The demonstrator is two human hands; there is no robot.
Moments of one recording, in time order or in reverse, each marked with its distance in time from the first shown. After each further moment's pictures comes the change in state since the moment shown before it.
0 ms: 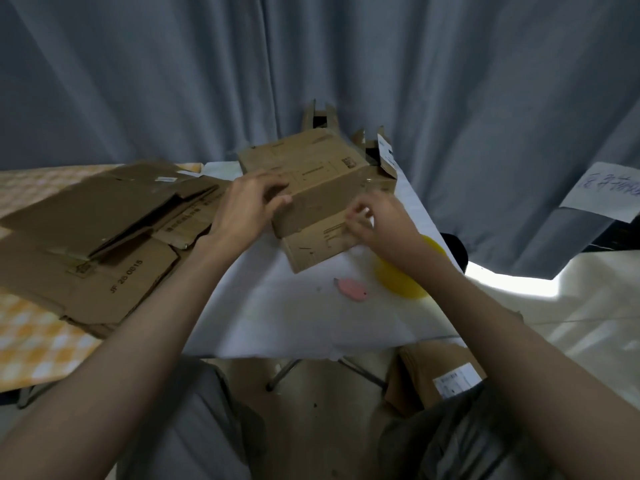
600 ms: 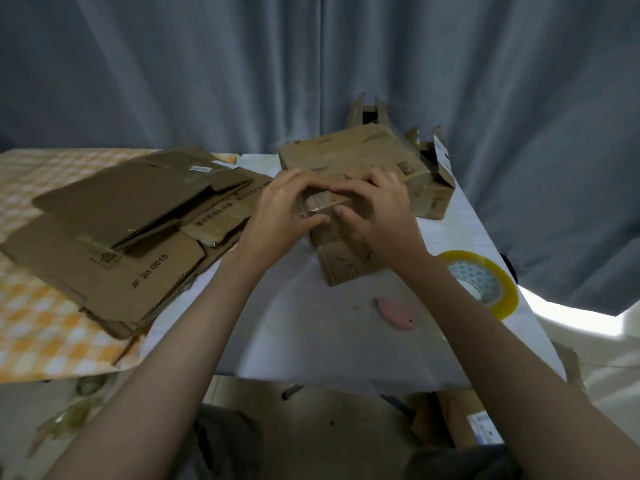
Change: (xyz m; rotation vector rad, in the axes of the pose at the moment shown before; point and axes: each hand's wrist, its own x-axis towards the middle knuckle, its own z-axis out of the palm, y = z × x) left_hand -0.002 -0.039 0.020 -0.149 0.125 0.150; right_hand 0.060 -0.035 0.056 0.064 0.194 -0.266
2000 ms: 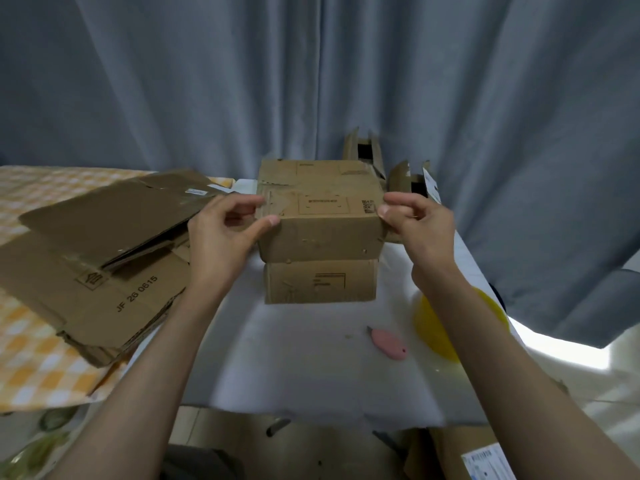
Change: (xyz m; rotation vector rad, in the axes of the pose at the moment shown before) left_hand -0.025 0.000 -0.040 -0.223 0.350 -0.428; right_hand 0.005 0.006 -0.037 0.647 0.270 0.696
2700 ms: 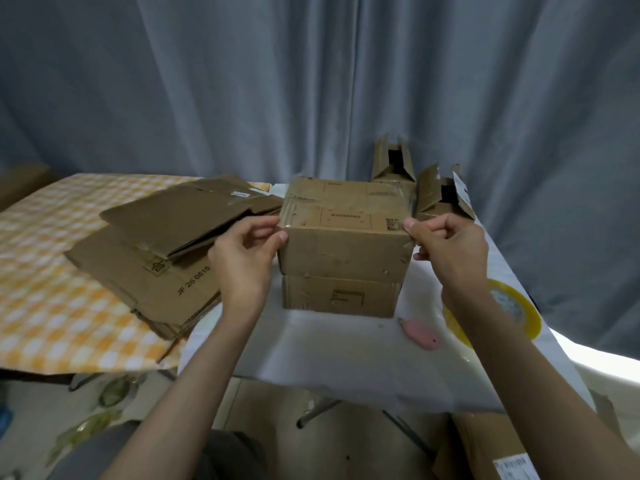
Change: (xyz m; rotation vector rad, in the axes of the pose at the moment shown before) left_hand -0.046 0.008 -0.029 -0.155 0.202 -0.188; right_hand -0.048 -0.001 -0.002 -0.082 0.042 -0.056
